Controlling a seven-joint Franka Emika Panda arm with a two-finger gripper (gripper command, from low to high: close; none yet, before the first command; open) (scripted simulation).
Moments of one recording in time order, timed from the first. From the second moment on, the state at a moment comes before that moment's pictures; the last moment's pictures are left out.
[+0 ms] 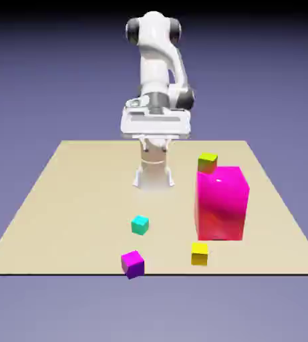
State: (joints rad) arm 0.05 -0.54 -0.04 -2.81 -0.03 3.02 0.70
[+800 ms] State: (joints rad) arm 0.49 0.13 -0.60 -2.84 -0.39 2.86 -0.01
